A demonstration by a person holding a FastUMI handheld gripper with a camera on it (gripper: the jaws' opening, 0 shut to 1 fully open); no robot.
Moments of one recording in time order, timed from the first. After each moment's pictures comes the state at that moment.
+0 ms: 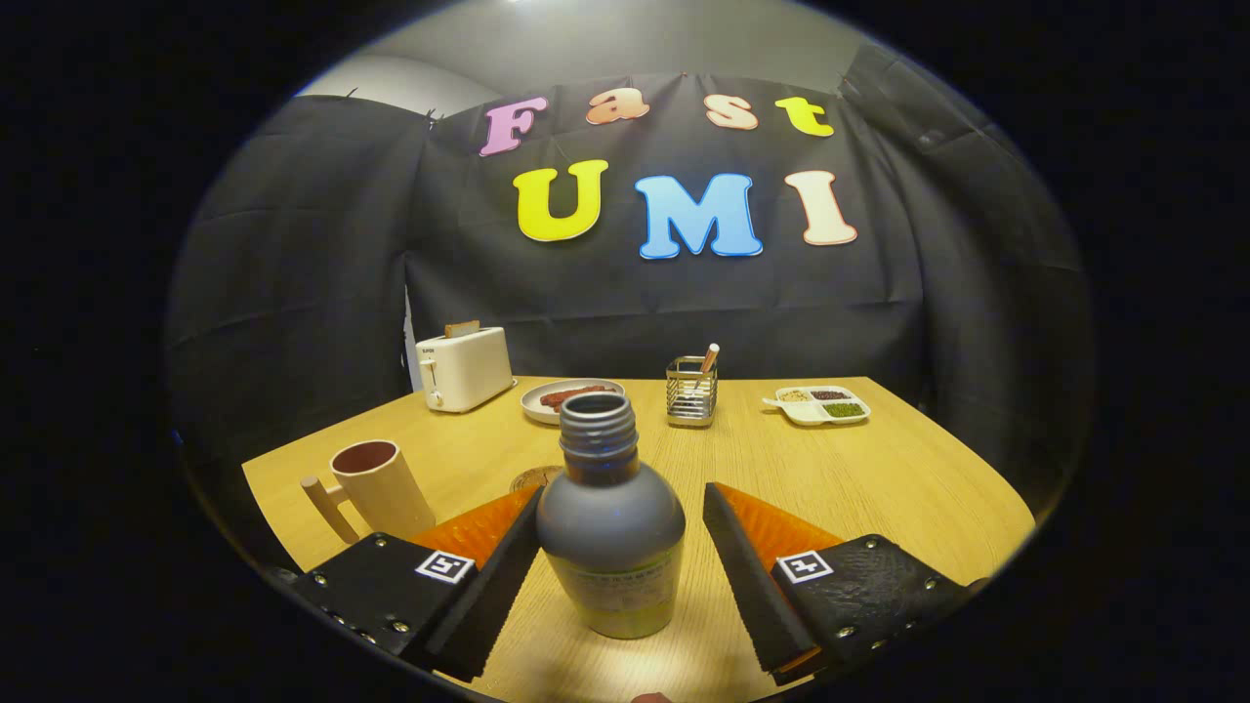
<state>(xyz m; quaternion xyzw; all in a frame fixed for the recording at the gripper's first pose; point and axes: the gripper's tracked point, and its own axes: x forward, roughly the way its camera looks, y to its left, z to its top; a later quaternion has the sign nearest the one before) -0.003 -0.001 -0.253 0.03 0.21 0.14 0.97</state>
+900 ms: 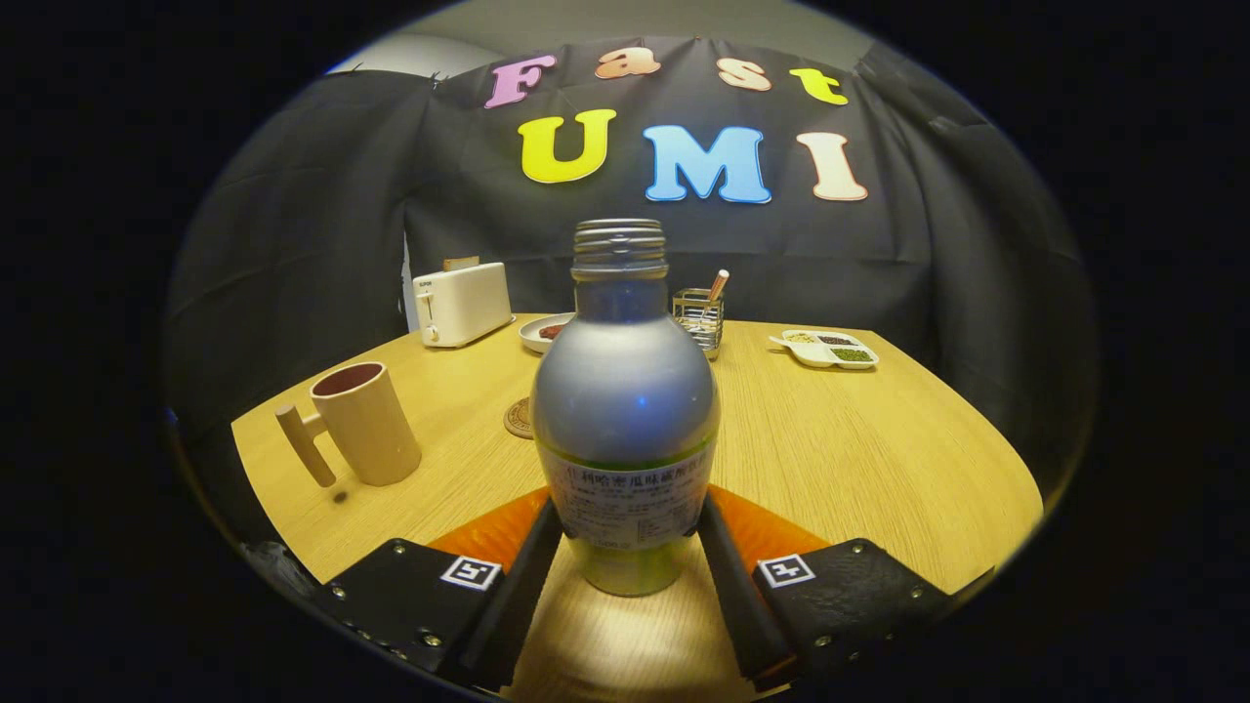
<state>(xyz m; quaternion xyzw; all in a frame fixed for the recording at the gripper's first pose) -0.021 0.006 -0.305 0.01 0.27 0.14 0.95</state>
